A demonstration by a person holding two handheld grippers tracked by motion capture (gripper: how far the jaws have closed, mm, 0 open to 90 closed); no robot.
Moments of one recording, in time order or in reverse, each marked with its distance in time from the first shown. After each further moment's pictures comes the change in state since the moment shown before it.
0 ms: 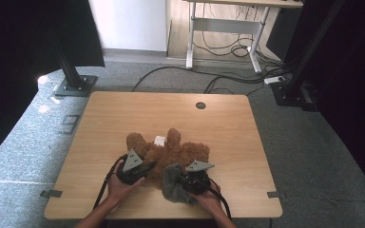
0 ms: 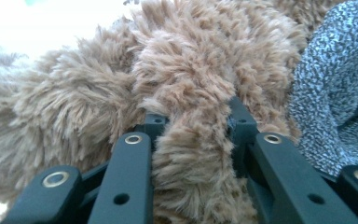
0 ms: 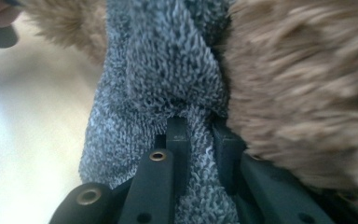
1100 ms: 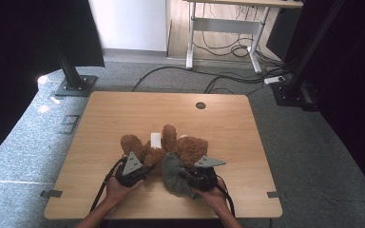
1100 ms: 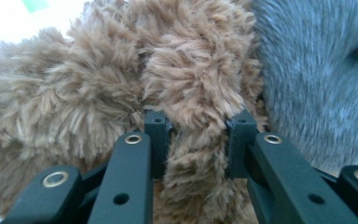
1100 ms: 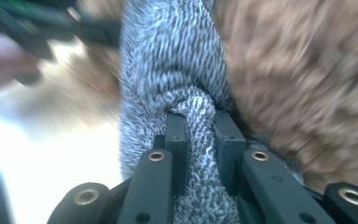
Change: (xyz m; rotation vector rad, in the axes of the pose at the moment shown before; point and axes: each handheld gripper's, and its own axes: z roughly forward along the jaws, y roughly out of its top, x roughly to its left) left arm -0.006 -0.009 -0.006 0.002 0.009 0.052; right arm -0.008 0.011 -0.029 -0.114 0.044 0.047
